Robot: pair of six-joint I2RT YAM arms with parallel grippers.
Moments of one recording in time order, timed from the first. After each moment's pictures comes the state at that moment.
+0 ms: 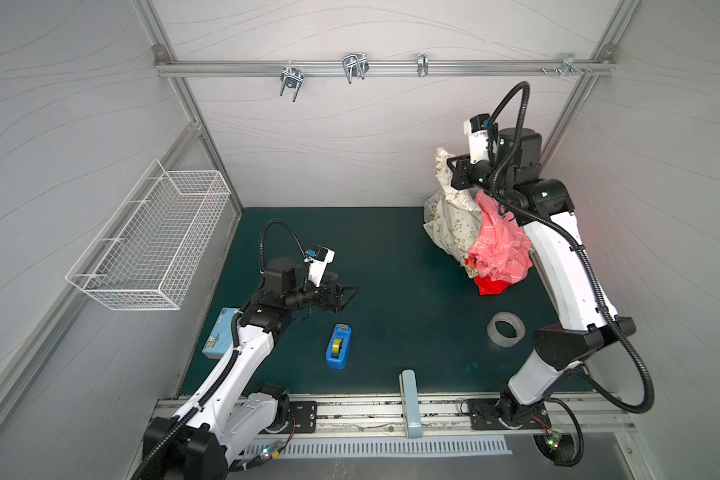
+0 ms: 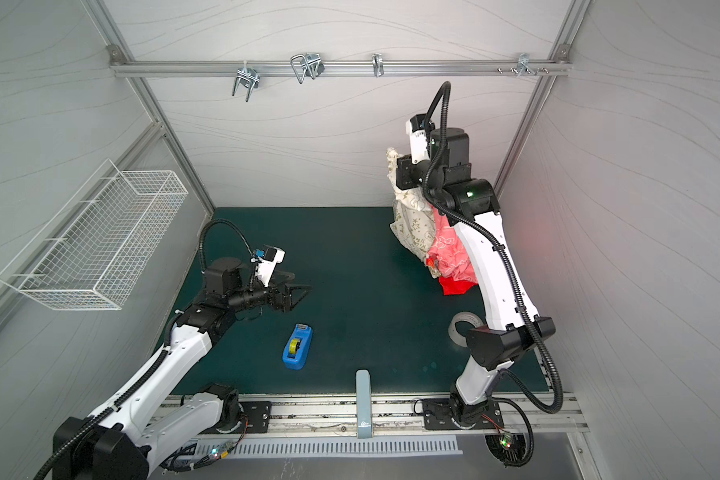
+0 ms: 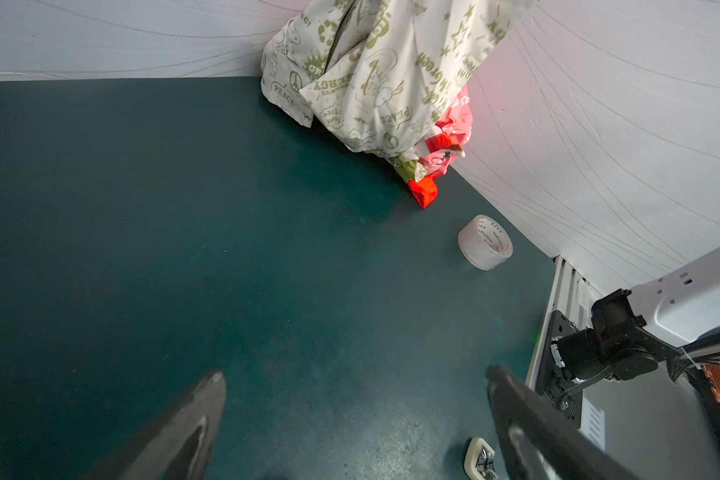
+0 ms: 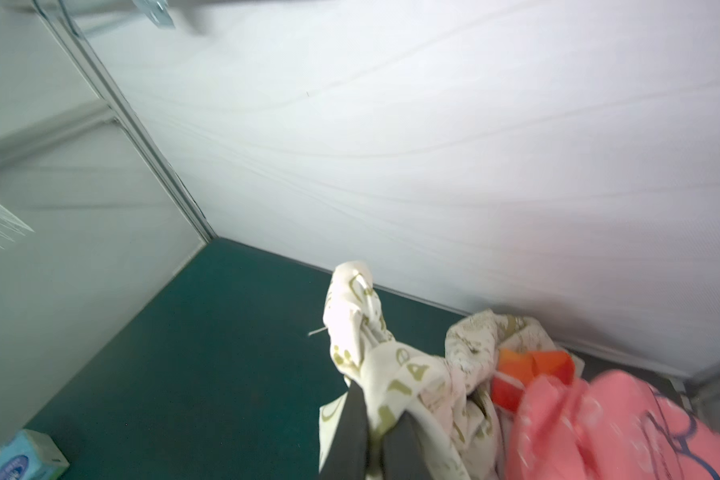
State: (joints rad) left arm -0.21 0.97 0.67 -0.19 0.71 -0.11; right arm 0.36 1.71 2.27 -0.77 -0.18 0.05
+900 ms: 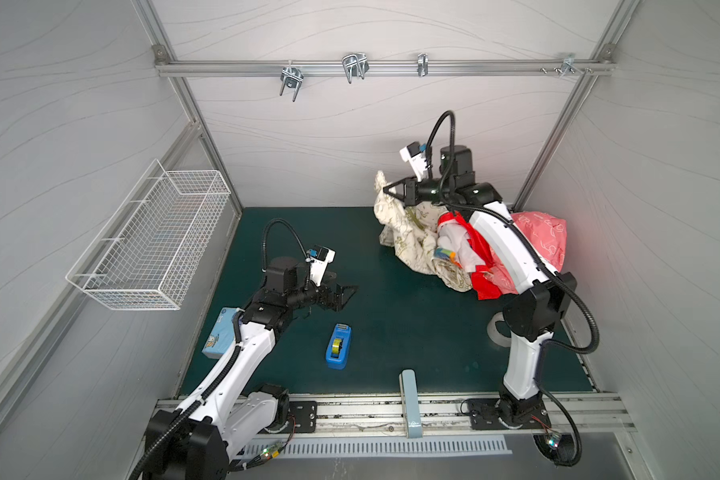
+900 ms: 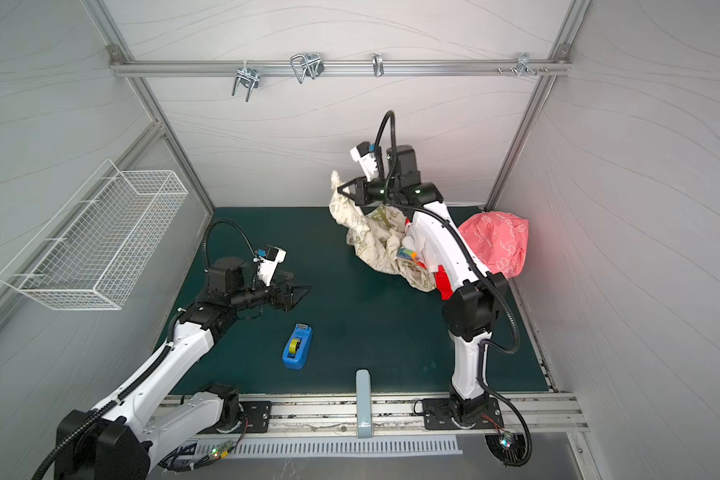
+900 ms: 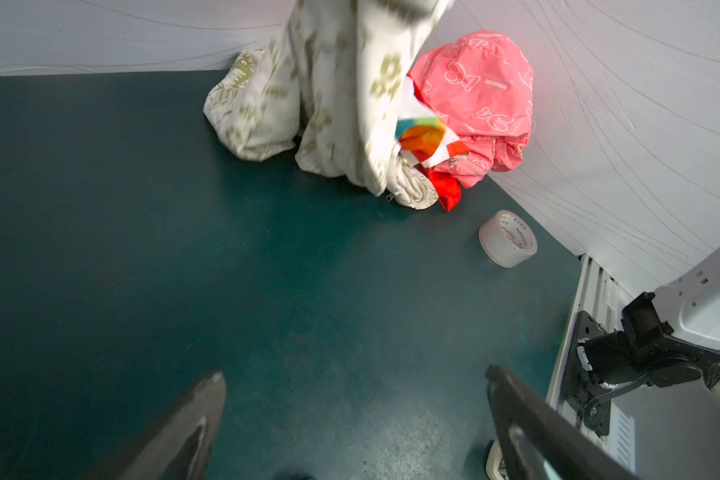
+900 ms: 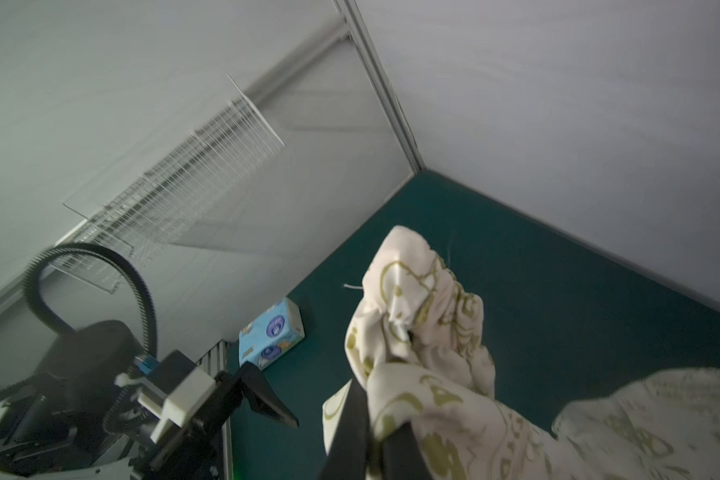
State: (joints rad) left arm -0.21 1.00 0.67 -0.19 0.67 -0.08; right arm 0.47 1.97 2.08 -0.60 -0.75 0.15
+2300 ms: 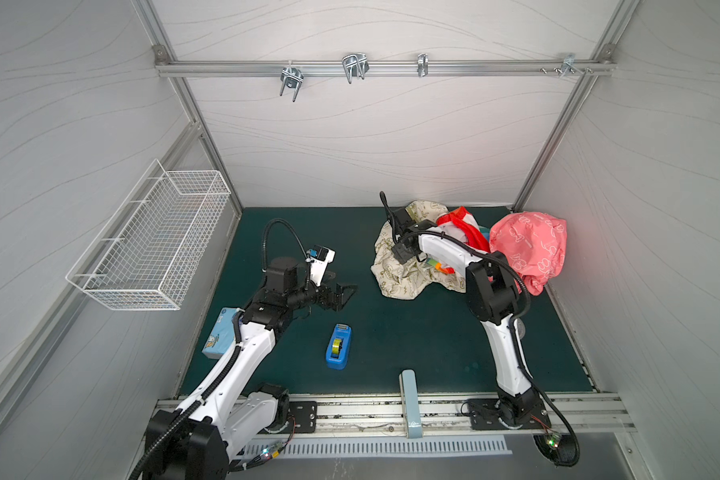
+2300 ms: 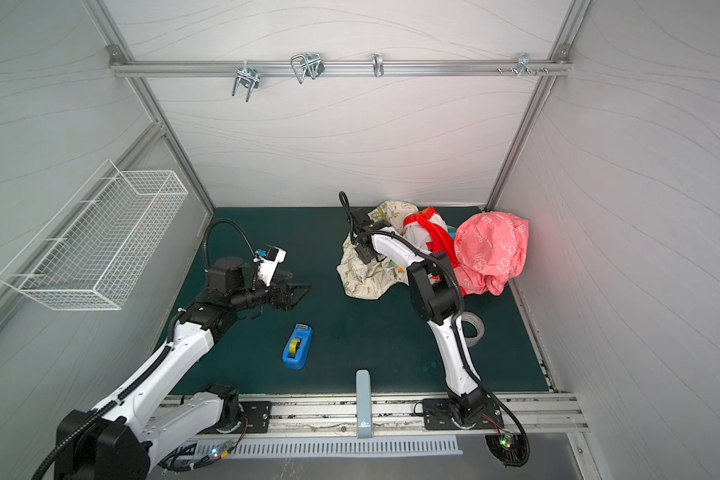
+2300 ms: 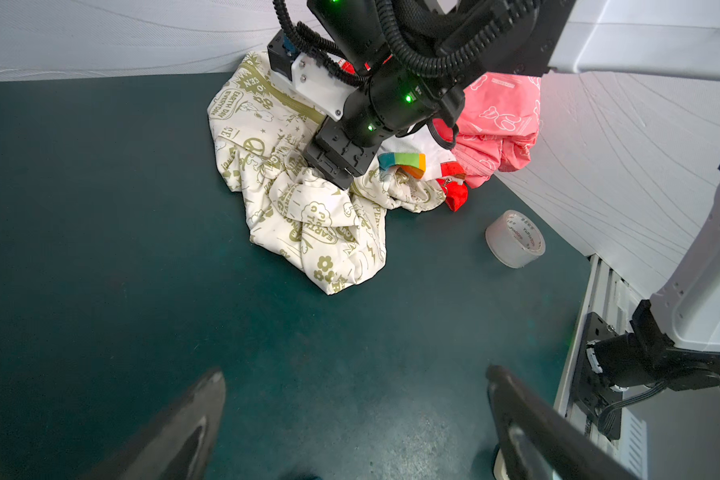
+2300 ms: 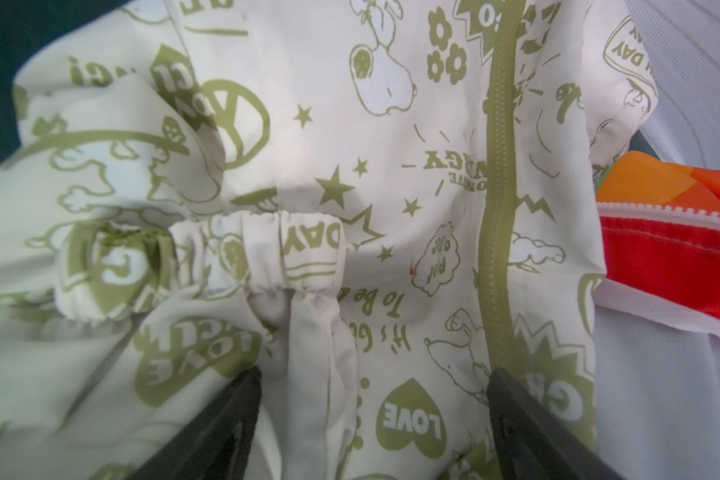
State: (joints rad) left arm -0.21 1.00 0.67 -0.19 0.65 -0.07; right arm 0.60 2.24 1.88 -0.76 0.43 -0.12
